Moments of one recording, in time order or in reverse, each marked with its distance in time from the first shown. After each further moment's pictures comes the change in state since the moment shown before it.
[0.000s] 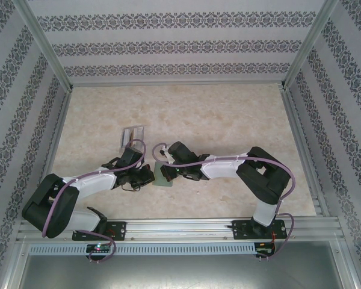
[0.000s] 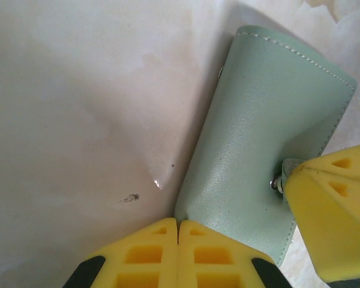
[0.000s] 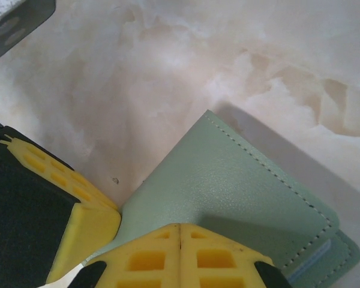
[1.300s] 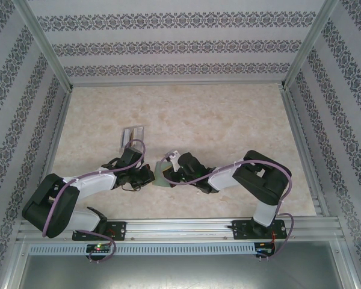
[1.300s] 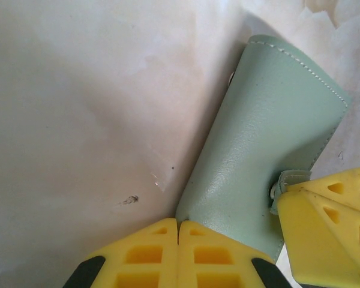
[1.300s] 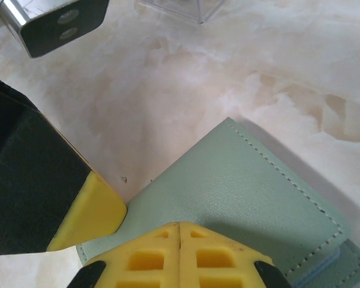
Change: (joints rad) left arm 0.000 0.003 -0.008 0.021 0.004 -0.029; right arm 0.017 0.005 -0.268 0.500 0.034 -0.018
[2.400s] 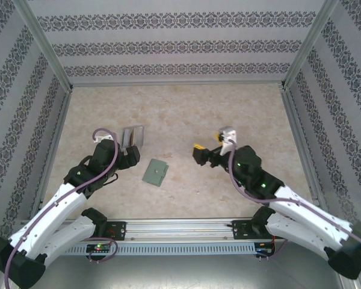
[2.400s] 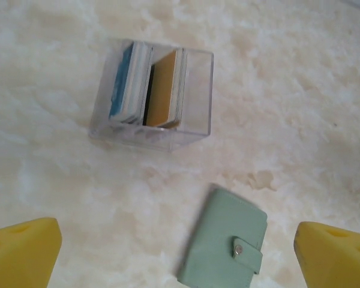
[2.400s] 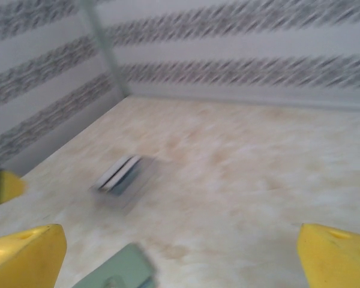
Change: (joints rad) left arm 0.008 -0.568 0.235 -0.500 -0.612 0.307; right arm -0.162 -1.065 -0.106 -0.516 0.377 -0.135
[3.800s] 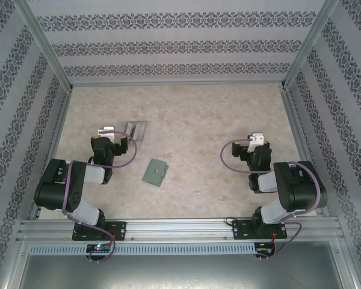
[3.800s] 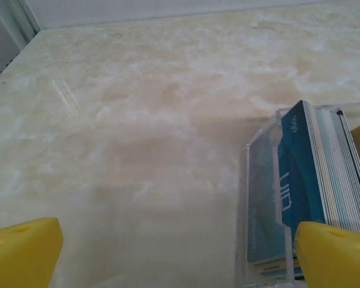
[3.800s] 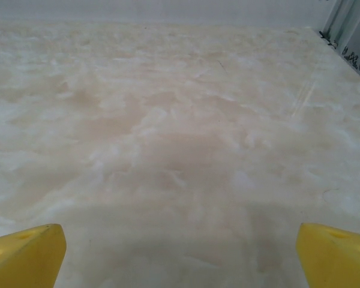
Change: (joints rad) left arm 0.435 0.779 -0.332 1.435 0.060 0.663; right arm -0.742 0.793 -0.317 0.938 -0.155 -0.259
